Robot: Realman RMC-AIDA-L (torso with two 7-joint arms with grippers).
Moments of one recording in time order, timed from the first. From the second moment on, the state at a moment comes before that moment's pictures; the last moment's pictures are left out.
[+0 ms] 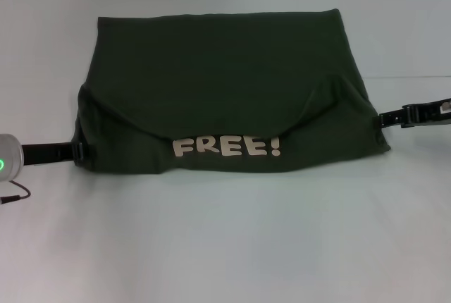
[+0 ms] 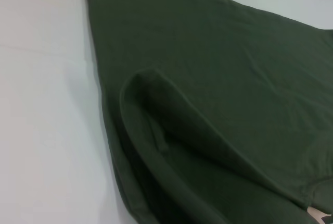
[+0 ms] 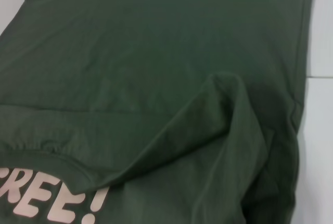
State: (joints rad) left arm -0.72 -2.01 0.52 0.52 2.40 0.94 -2.12; right arm 0.82 1.86 -0.80 -0.51 -2.39 -1.05 2.33
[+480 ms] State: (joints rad) left arm -0.72 -2.01 0.52 0.52 2.40 0.94 -2.12; right arm 0.83 1.92 -0.89 -0.49 -2.39 -0.91 2.31
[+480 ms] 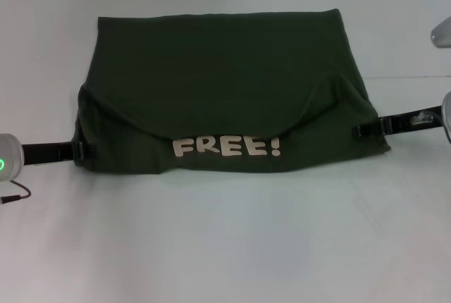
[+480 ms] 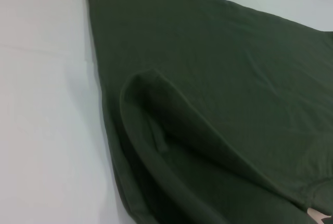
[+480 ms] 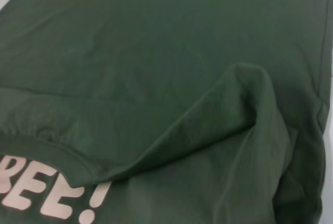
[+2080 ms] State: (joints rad) left arm -0.72 -2.02 0.52 0.52 2.40 0.93 -2.12; right arm 0.83 1.98 -0.91 -0.45 -2.38 -0.78 2.20
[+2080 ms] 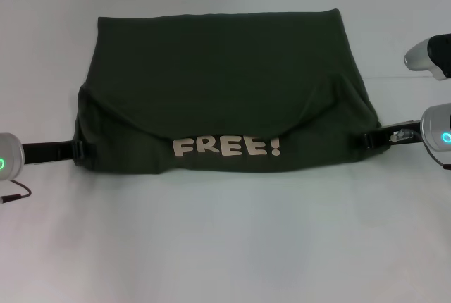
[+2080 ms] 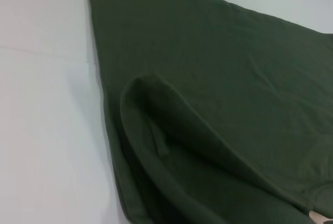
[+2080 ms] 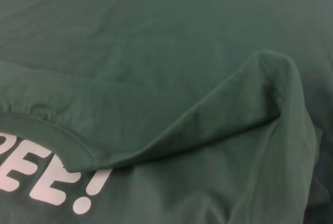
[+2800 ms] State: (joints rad) left arm -0.72 -2.02 0.51 0.52 2.40 0.94 -2.12; right arm 0.82 1.97 -0.91 -0.45 -2.39 -0.81 2.22
